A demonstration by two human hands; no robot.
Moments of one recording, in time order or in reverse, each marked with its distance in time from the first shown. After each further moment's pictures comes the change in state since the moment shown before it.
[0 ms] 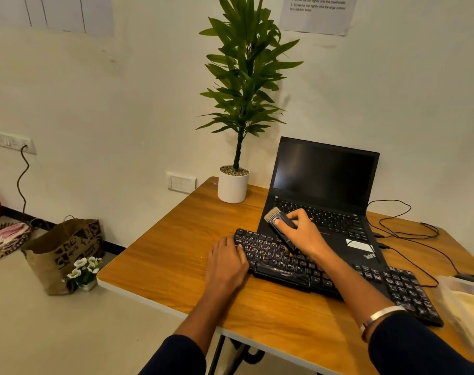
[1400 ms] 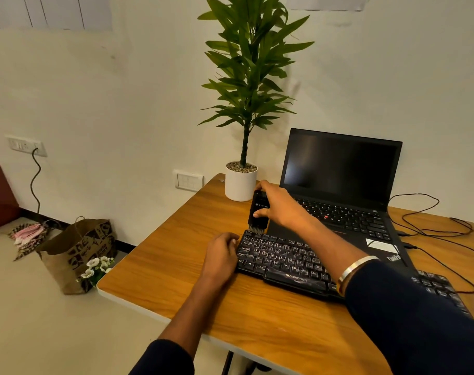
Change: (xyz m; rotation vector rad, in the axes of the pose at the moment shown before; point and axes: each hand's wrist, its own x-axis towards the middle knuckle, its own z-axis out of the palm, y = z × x) left_hand 0.037 -0.033 -0.006 -0.327 0.052 0.010; right_hand 0.065 -0.058 0.036 -0.429 -0.122 -0.386
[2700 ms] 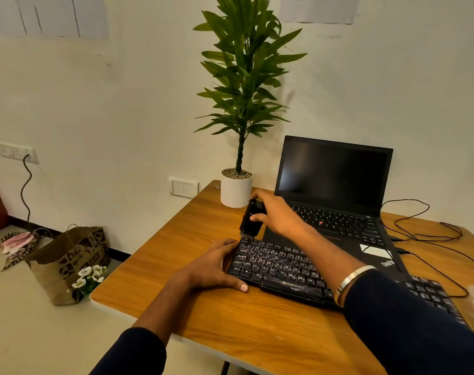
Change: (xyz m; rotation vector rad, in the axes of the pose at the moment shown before) left_hand 0.011 0.000 -0.044 0.150 -0.683 0.047; right_hand -0.007 -0.006 -0.003 0.083 -0.010 0.041
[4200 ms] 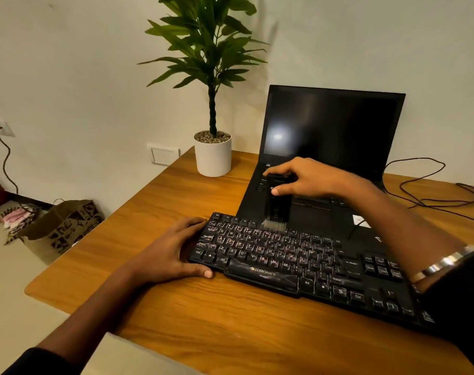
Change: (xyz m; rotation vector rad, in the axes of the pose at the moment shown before) left_hand 0.003 -0.011 0.009 0.141 0.106 0.057; right_hand -0.004 0.095 -0.081 -0.190 -0.307 -0.083
